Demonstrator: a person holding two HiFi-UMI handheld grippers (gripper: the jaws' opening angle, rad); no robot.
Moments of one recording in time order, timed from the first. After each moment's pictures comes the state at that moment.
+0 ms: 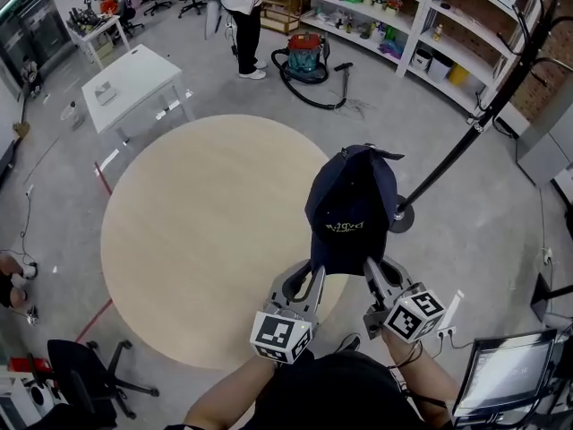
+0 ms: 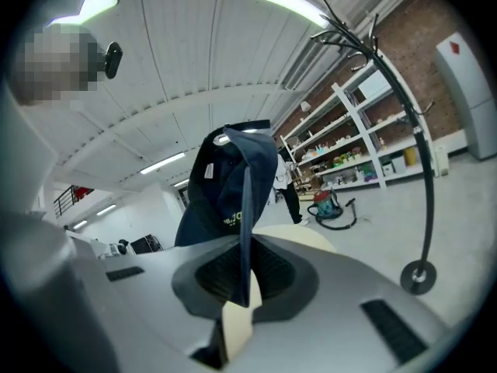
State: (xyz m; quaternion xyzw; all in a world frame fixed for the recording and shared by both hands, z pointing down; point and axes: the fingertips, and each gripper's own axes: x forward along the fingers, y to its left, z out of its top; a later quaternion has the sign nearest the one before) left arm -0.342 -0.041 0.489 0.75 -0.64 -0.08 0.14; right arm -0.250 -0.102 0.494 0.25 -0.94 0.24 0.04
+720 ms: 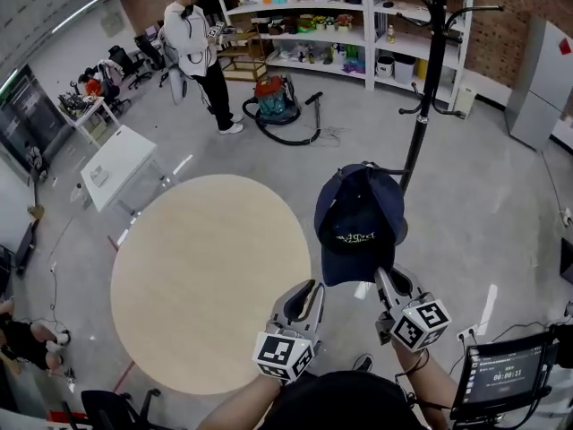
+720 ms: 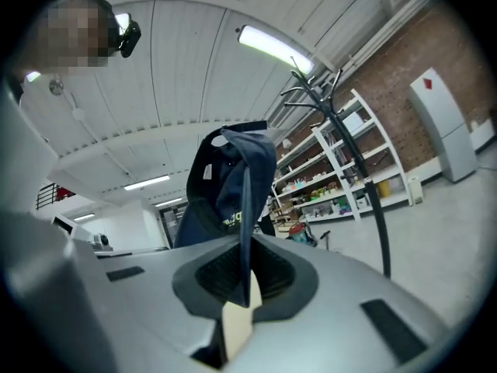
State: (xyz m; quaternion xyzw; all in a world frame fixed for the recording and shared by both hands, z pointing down) left arm -0.165 -0.113 0.447 0.79 -0.61 -0.01 0.10; right arm -0.043 -0.184 0.461 0.34 -0.92 0.19 -0.05
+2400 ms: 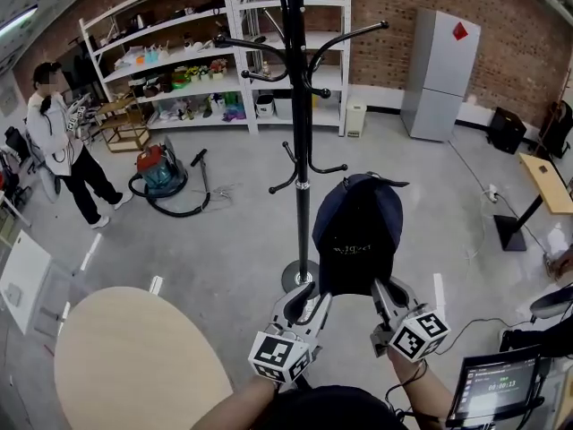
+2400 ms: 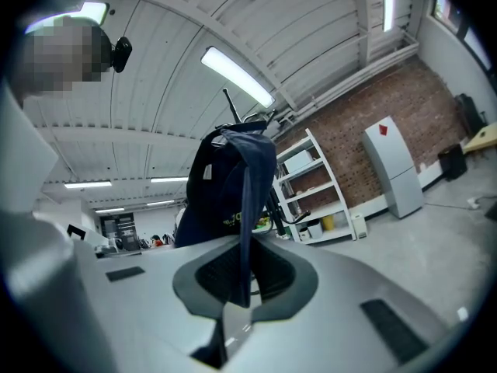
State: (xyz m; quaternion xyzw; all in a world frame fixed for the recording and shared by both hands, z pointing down) left arm 0.073 -0.407 0.429 0.92 -0.38 -0.05 0.11; right arm 0.195 -0.409 0.436 0.52 -0.84 0.16 -0.09
